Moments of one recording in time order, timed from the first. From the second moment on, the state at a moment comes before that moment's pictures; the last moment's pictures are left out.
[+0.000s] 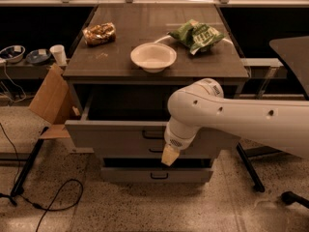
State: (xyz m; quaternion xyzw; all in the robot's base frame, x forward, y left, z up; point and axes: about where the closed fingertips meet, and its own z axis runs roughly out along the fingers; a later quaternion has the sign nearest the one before) arm 0.514 -0.062 0.641 -0.56 0.82 0.02 0.11
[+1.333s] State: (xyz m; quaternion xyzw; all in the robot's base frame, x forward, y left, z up) arm 0.558 -0.021 0.645 -0.60 0.80 0.00 0.11
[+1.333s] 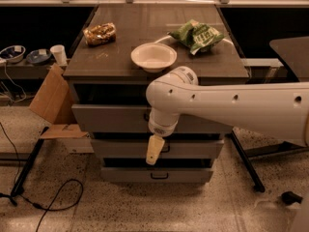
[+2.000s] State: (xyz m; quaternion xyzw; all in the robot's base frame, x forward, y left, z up) arm 0.580 -0.018 0.655 -0.59 0.80 -0.01 0.12
